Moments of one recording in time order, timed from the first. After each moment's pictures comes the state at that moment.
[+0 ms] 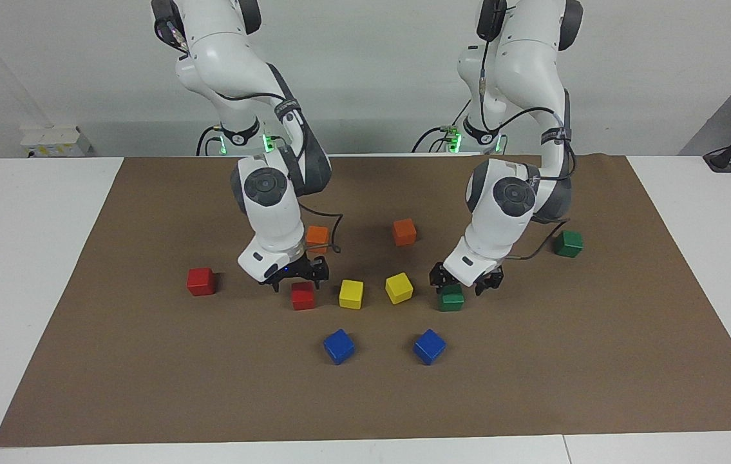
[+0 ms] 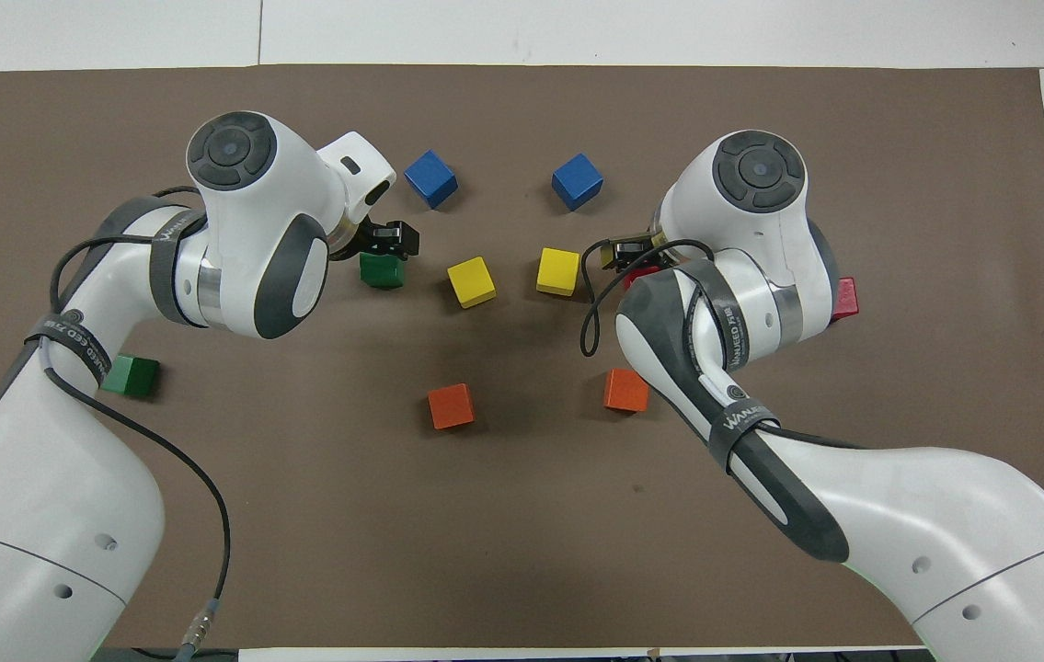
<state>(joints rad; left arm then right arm) -0.38 0.46 0.01 -1.66 -0.08 2.18 -0.21 0.33 0.45 0.01 -1.70 0.01 2.18 0.31</state>
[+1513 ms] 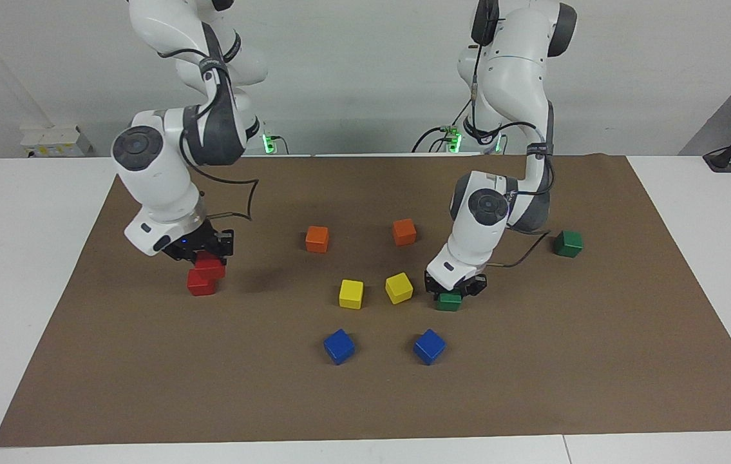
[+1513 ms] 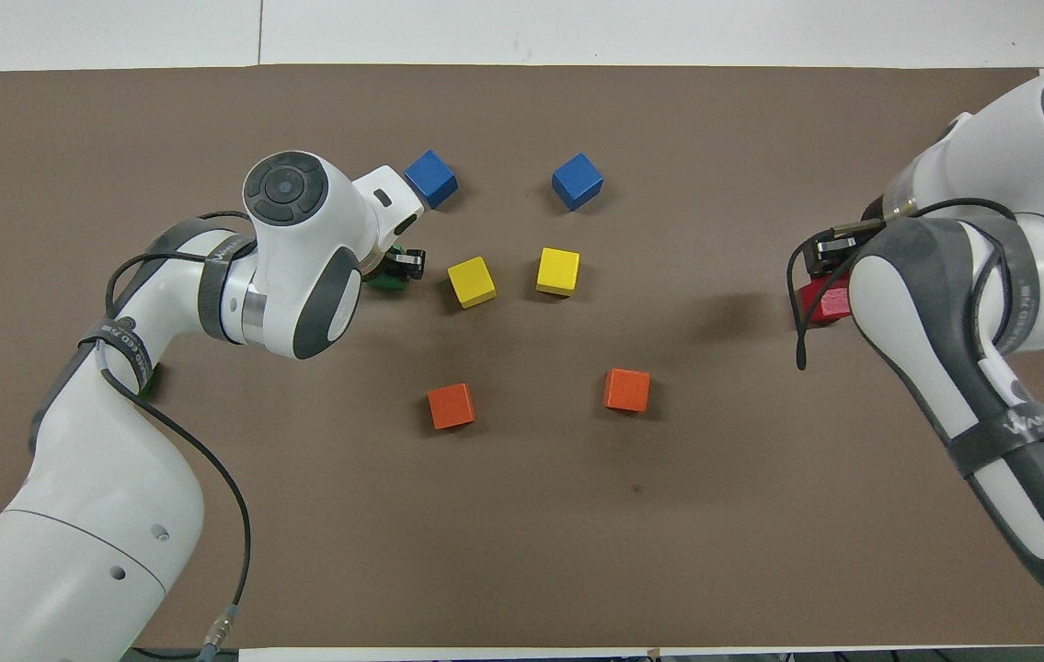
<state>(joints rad) -0.42 0.49 0.01 -1.73 -0.04 2.24 -0.21 0.05 0.20 -0.01 -1.79 -0.01 1.94 -0.03</state>
